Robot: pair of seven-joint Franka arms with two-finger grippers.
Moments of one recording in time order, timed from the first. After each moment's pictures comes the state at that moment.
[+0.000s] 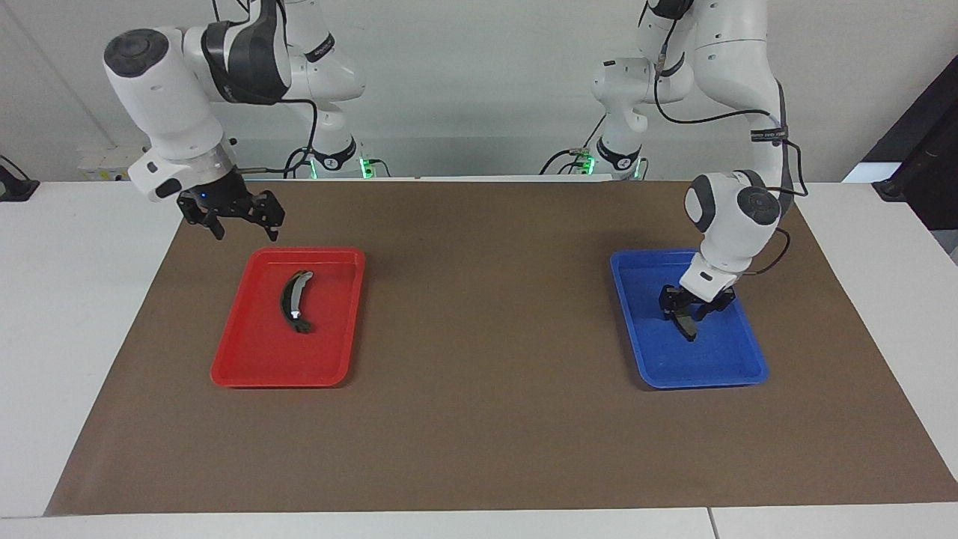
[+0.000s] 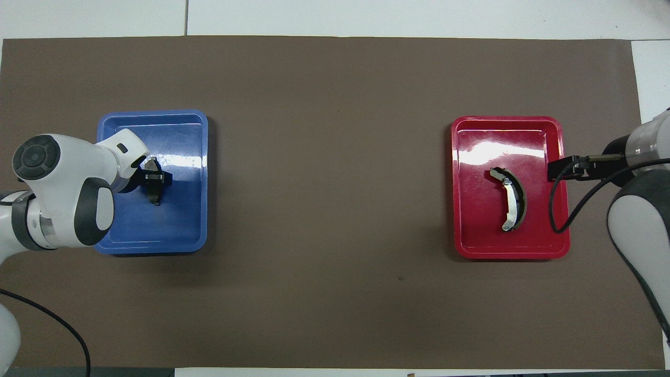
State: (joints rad) left arm -0.08 0.21 0.03 -2.20 -0.01 2.46 0.03; right arm 0.04 -0.08 -0.06 -1.99 -0.03 1.90 0.02
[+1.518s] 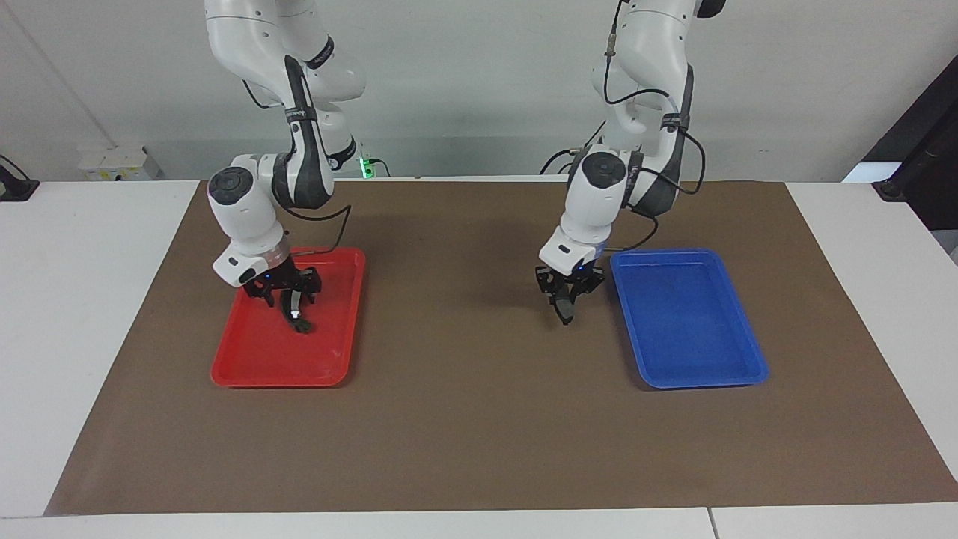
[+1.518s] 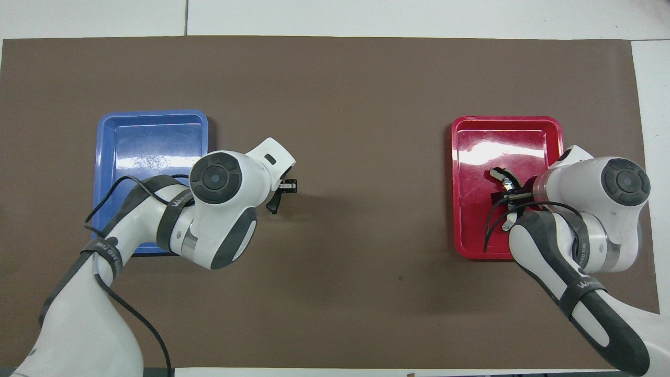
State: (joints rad) left arm -0.60 0.26 0.02 -2.06 -0.01 2.43 -0.49; right arm 0.04 0.09 -0.06 -2.36 -0.02 2.48 -0.10
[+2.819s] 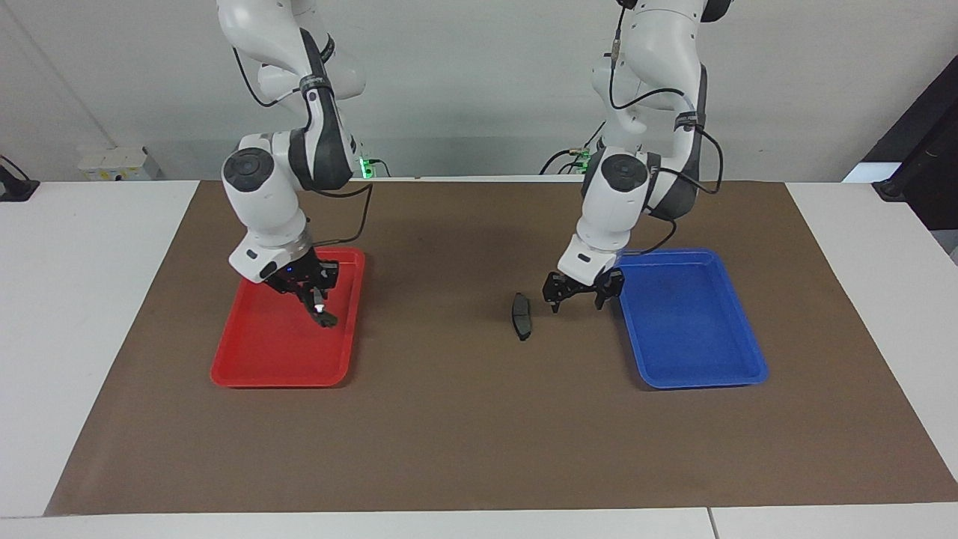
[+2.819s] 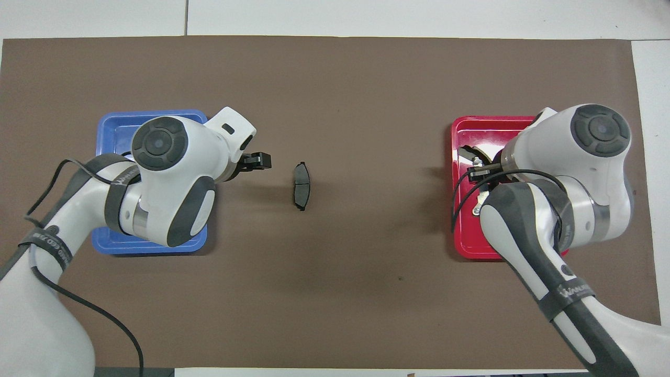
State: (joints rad) left arm -0.44 0.18 0.04 -2.00 -0.02 2.28 -0.37; right arm 0.24 0.09 -0.03 -2.04 -0.02 2.12 0.14
